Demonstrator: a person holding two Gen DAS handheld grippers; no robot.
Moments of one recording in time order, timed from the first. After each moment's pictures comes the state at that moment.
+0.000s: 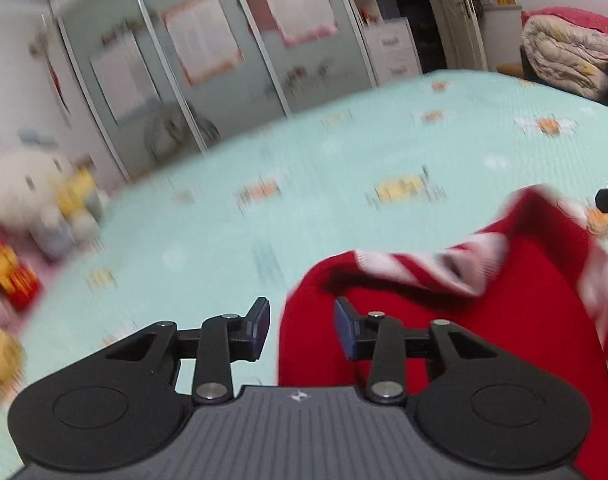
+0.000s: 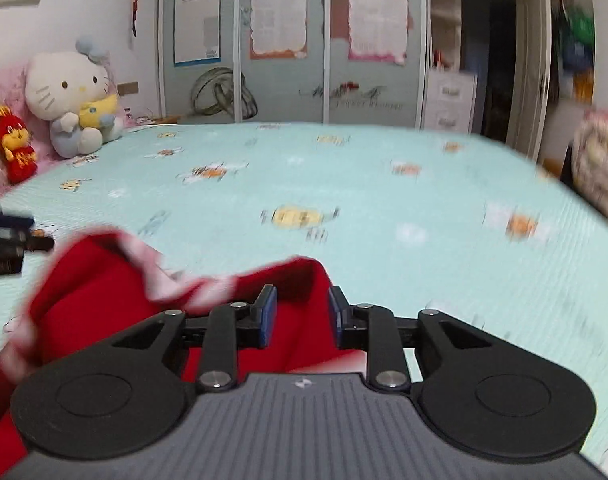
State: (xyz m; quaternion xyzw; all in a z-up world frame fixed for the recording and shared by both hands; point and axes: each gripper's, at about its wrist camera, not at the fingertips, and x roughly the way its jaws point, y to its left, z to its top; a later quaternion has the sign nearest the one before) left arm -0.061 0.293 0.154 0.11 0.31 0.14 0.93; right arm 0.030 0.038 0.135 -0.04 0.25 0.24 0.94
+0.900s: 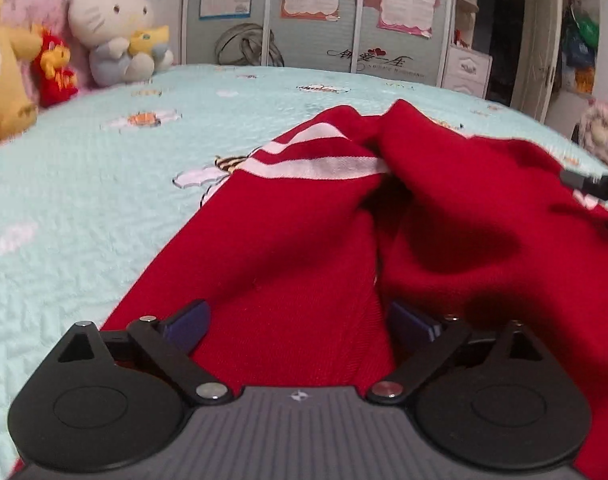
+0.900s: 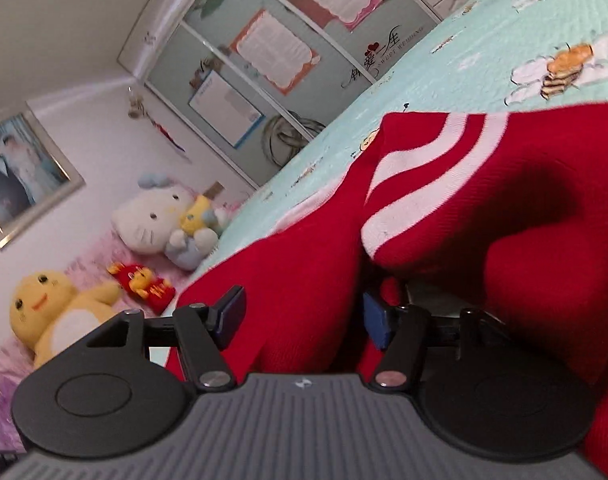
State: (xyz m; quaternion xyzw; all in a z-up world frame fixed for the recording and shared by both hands) left arm -0.222 0.305 0.014 -0.10 0.29 0.20 0.93; right arm 0.004 0.026 -0.008 0.31 0.27 0.37 0.83
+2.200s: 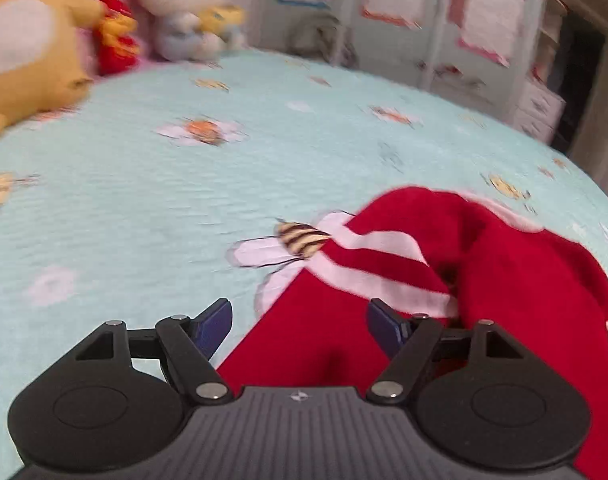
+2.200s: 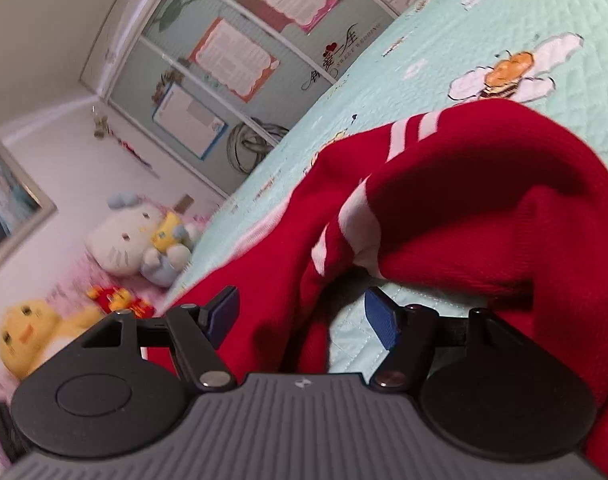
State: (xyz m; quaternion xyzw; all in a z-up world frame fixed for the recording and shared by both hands) left arm -0.164 0.379 0.073 -0.18 0.31 0.28 0.89; right arm 0.023 -0.006 -0.011 0.33 0.30 0.32 0.83
